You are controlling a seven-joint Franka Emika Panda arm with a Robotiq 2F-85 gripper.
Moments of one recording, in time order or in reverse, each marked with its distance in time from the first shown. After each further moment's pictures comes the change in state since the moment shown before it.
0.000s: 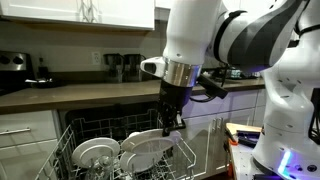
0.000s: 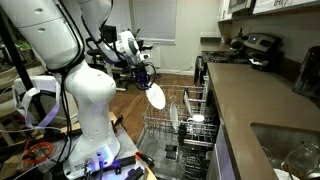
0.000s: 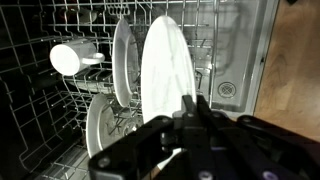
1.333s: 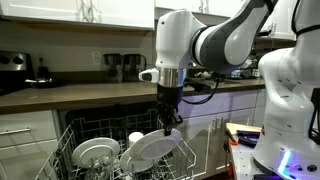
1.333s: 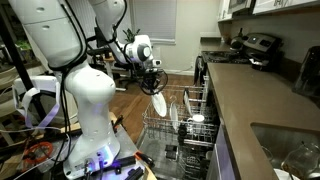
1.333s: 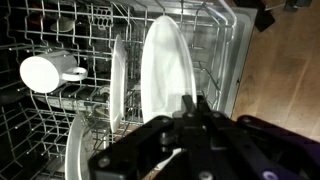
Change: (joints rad) arm -0.031 0.073 -0.162 -0.005 0.181 0.039 -0.418
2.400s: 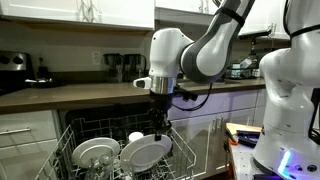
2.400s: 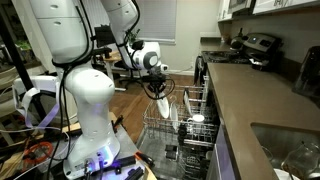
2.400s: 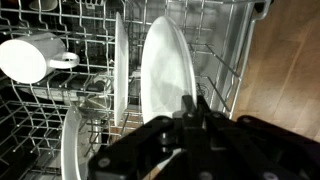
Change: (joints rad) arm -0.042 0.156 -0.050 0.041 0.128 0.178 -0.201
